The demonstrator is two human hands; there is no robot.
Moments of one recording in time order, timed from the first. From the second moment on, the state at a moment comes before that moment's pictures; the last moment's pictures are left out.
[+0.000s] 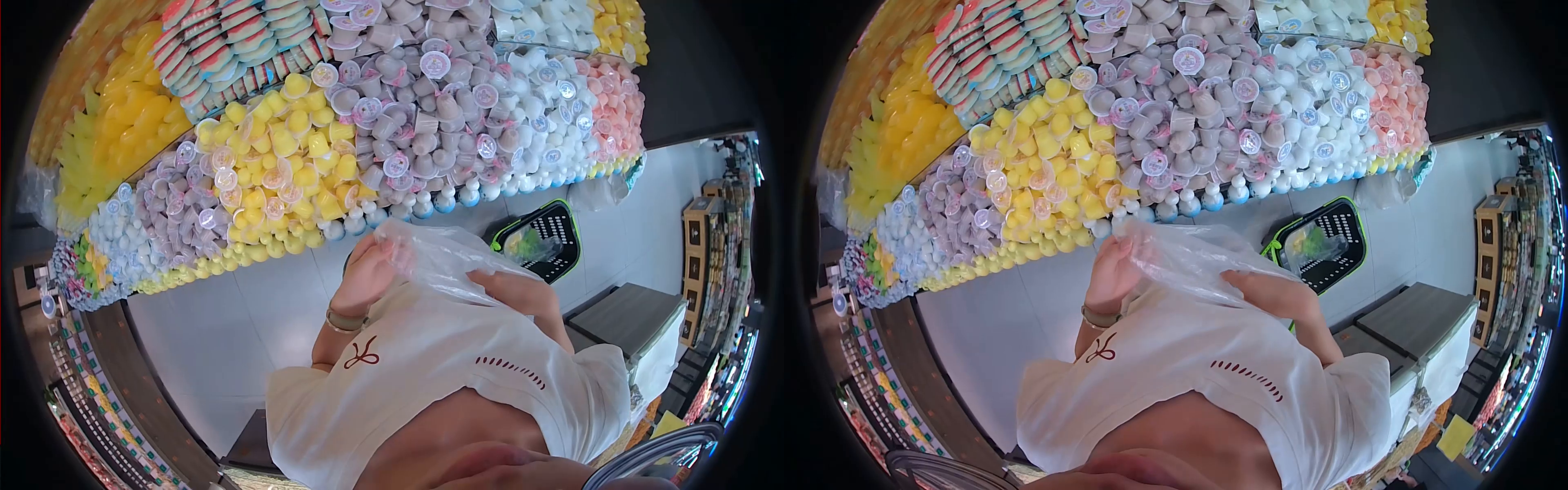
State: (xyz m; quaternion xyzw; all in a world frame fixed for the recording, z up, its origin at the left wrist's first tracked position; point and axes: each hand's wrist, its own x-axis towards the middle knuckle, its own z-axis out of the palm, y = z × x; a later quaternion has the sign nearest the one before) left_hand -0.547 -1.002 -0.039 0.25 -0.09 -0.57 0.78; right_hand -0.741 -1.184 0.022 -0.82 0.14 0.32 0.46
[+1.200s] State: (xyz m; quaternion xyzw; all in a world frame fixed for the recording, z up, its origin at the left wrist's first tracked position) left_hand -0.699 -0.959 -0.039 0.67 -0.64 -0.30 0.23; right_hand -0.788 -1.149 -0.039 -0.81 0.05 0.36 0.46
